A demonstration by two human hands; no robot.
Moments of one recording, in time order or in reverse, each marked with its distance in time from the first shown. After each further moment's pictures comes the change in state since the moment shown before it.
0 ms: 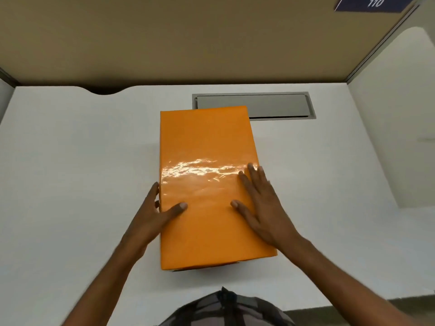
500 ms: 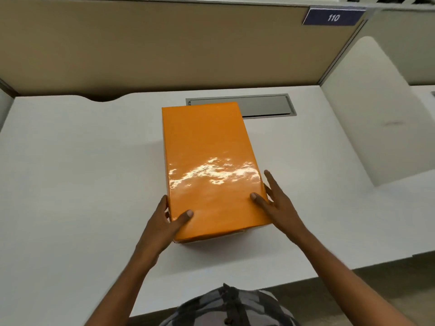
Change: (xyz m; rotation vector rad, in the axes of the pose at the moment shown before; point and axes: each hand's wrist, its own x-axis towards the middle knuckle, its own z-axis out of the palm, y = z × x) left_hand -0.052 -0.046 0.011 0.000 -0.052 0.088; right_hand -0.067 -0.003 -0.005 0.619 0.075 0.374
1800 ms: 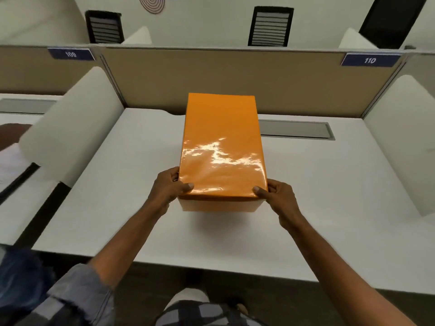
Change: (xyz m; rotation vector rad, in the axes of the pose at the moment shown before) left_hand -0.089 -0.003 -0.073 -0.152 0.315 0.185; right_hand -0.072 -0.048 0.058 0.284 -0.002 -0.130
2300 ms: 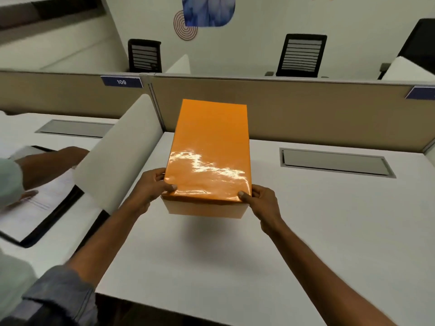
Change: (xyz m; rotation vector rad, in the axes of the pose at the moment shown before) left_hand 0.123 0.003 -0.213 0.050 0.073 0.032; right_hand 0.079 -0.085 0.215 0.034 -0.067 -0.041
